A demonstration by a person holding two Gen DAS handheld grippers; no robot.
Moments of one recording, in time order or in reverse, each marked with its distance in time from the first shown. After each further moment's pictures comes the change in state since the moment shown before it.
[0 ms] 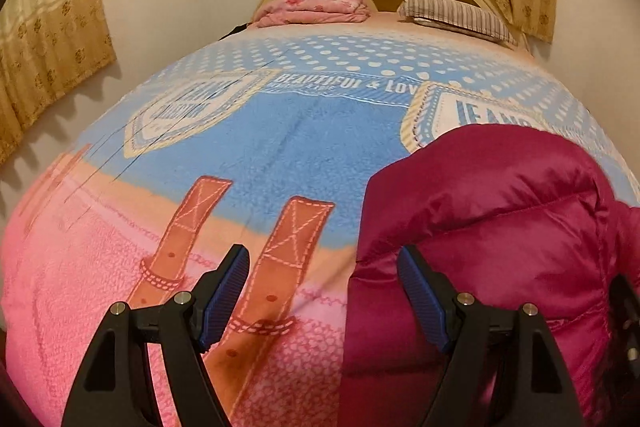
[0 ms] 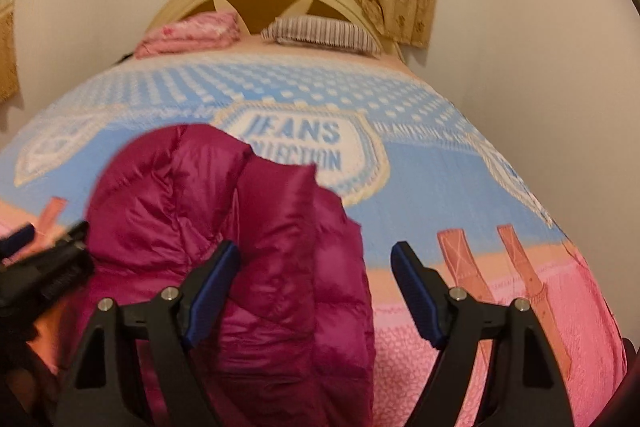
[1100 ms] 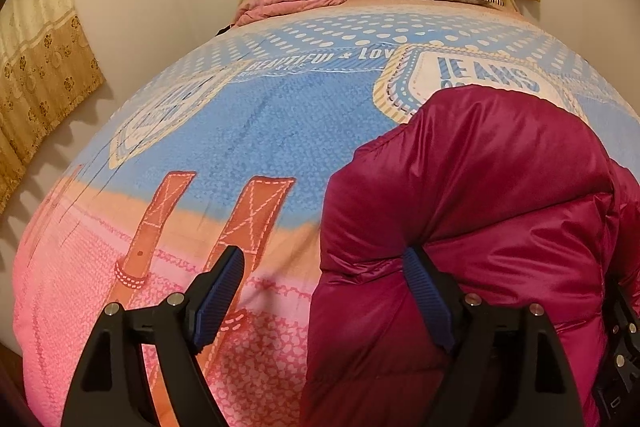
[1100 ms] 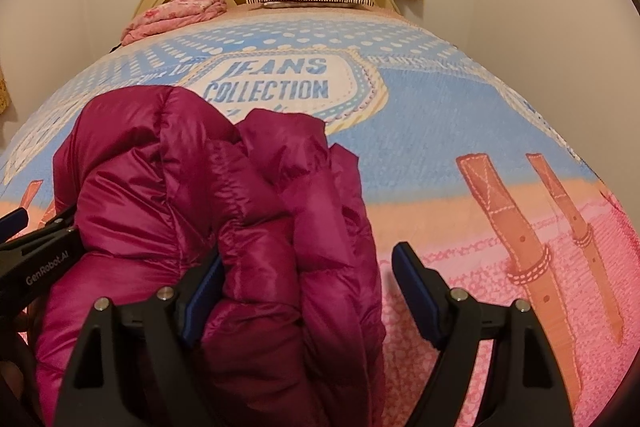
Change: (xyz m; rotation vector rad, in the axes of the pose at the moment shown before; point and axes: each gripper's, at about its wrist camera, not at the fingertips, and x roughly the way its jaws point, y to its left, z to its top) left arm 0.028 -0.044 -0.021 0.116 0.036 0.050; right arm 0.050 -0.032 -0.040 0.105 0.109 0.067
